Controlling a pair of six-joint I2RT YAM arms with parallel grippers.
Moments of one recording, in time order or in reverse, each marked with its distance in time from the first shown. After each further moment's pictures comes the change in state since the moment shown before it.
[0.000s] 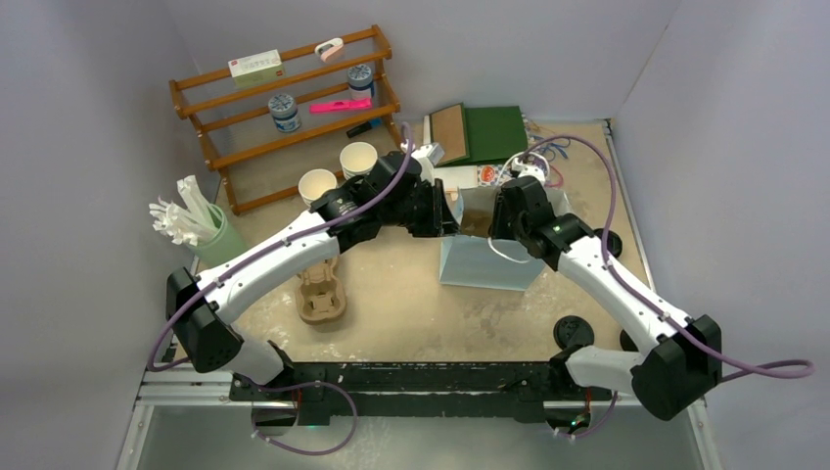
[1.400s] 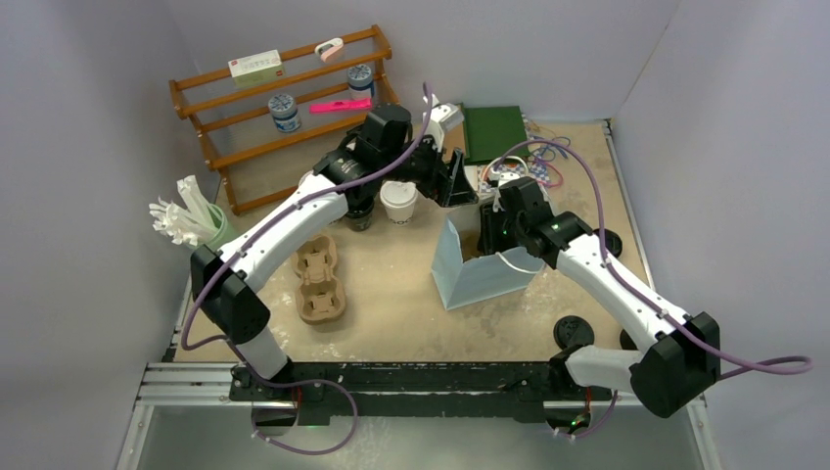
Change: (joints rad) left arm 0.172 0.170 0.242 0.065 0.372 0.512; right arm 0.000 0.023 0.013 -0.068 -0.258 -0.207
